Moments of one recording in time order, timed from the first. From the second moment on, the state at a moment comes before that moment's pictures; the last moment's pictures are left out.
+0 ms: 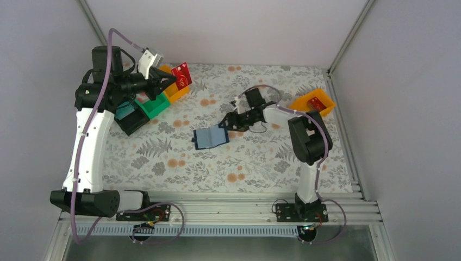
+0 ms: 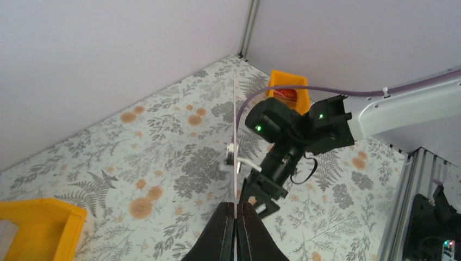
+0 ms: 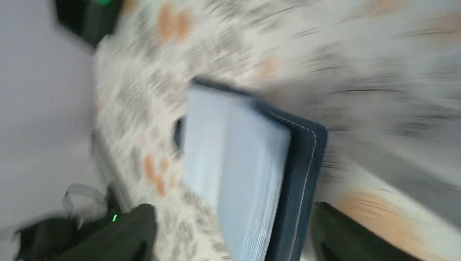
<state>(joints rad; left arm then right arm) -0.06 1.30 1.67 -0.93 0.82 0.24 0.47 2.01 1.28 -0.32 -0.89 0.39</state>
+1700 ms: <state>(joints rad) -0.09 1.31 1.65 -1.17 1.05 0.57 0.71 1.56 1.57 -0.44 -0.94 -0.08</state>
